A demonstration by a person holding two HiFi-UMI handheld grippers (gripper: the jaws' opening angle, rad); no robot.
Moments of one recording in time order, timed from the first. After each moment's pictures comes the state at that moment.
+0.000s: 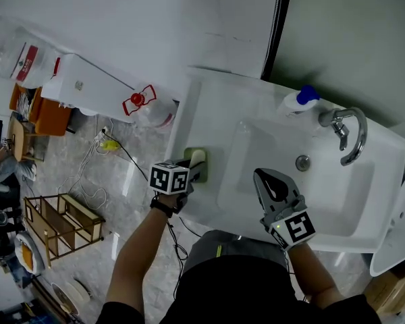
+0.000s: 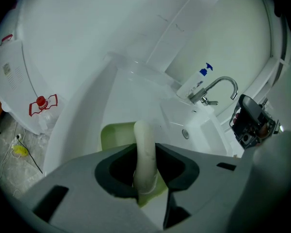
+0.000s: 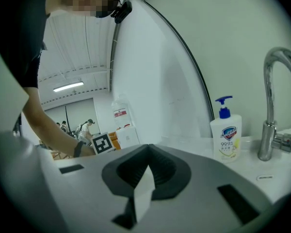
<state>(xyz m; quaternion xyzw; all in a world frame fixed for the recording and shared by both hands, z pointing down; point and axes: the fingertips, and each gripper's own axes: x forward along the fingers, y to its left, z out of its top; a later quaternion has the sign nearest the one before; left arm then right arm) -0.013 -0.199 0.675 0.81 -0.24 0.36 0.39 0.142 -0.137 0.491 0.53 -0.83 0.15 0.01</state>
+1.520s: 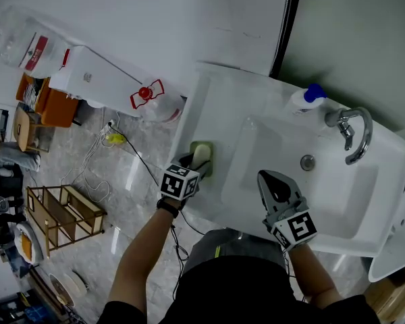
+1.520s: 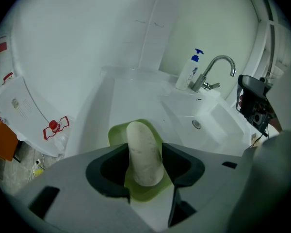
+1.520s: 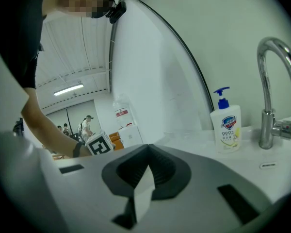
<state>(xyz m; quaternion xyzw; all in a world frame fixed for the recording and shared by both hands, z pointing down) -0.027 -0.196 0.674 0.83 -0.28 0.40 0.27 0.135 -0.122 0.504 0.52 -0.84 0.18 0.00</state>
